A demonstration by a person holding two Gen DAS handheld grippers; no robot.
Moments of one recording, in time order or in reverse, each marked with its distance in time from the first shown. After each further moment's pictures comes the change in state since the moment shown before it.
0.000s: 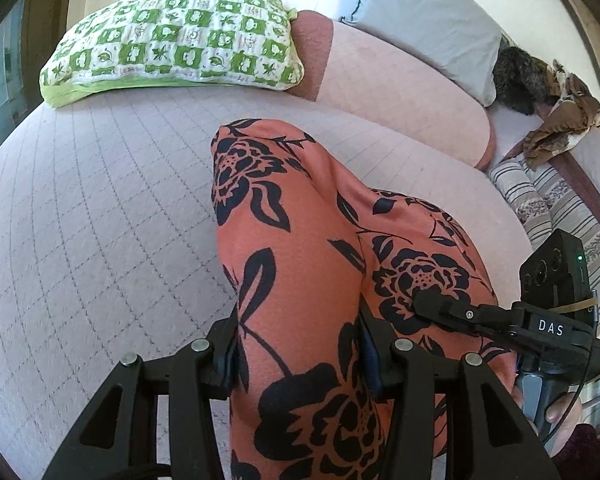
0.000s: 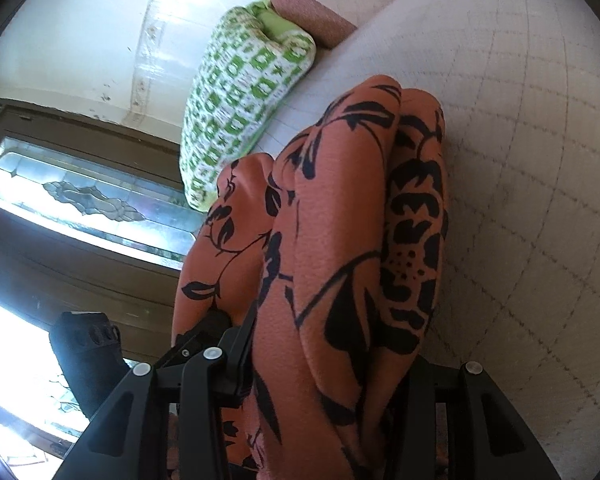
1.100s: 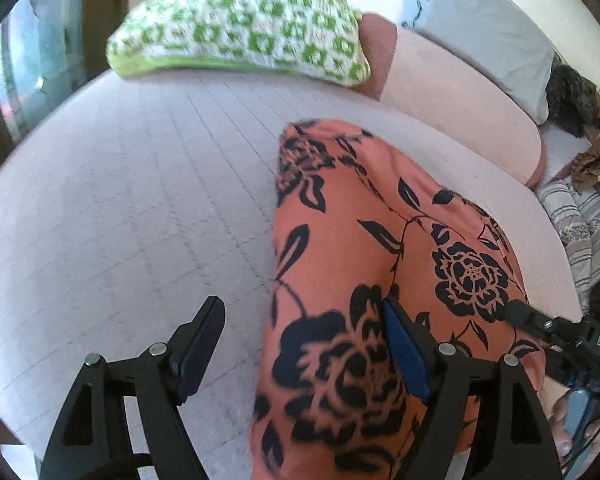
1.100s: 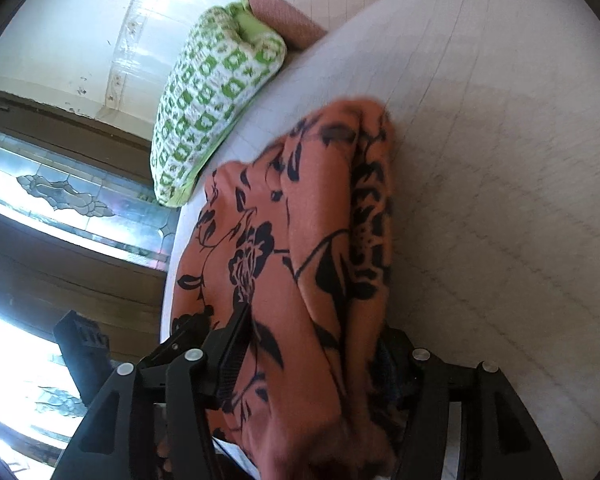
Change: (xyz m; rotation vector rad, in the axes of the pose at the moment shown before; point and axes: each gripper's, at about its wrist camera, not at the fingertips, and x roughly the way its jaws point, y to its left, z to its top) left arm -0.022 0.016 -0.025 -0.121 -0.033 0.201; right arm -0.041 0.014 -0.011 -0.048 -0.062 -0.169
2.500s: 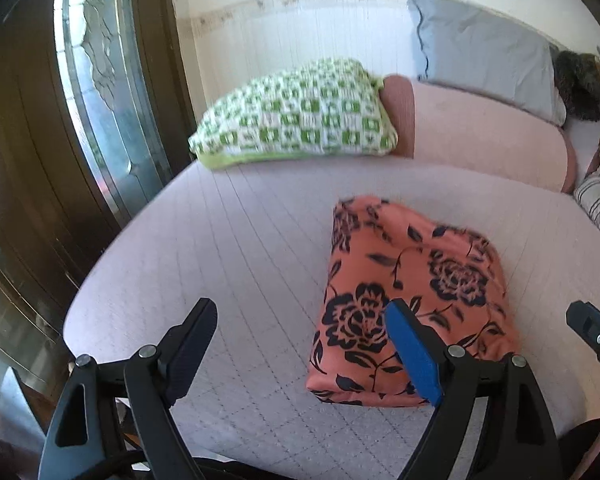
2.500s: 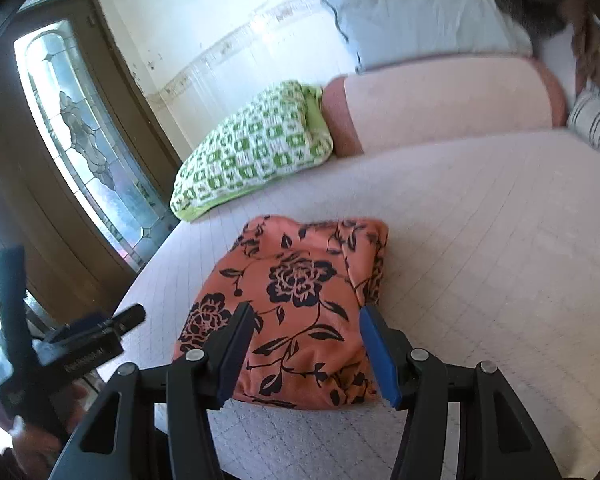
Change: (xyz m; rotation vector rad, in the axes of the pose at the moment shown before) left arm -0.126 -0.045 -0.022 0.096 -0.236 0.317; right arm -0.119 0.089 -0.065 -0.396 -0.324 -0.177
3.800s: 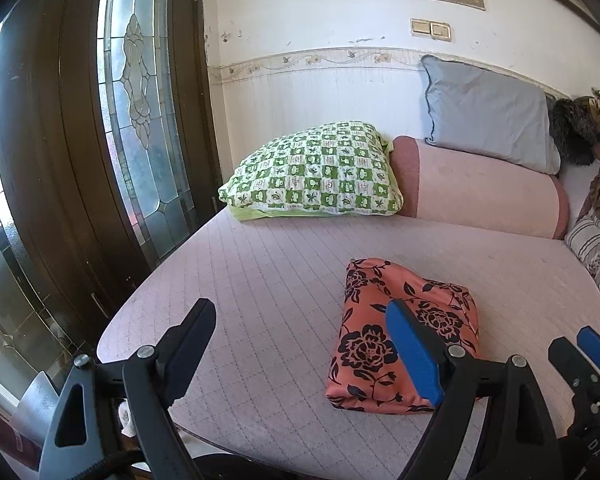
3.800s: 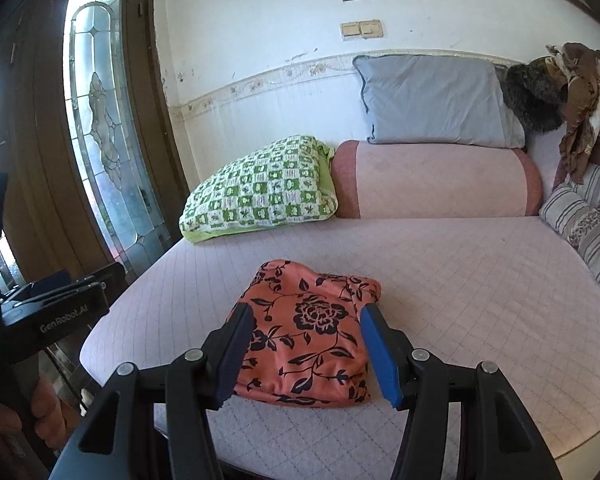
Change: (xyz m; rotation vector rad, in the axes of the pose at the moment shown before) left arm -0.096 0.023 0.012 -0.056 -0.162 0.032; right arm -0.088 0.077 0.006 -0.181 -0.115 -0.104
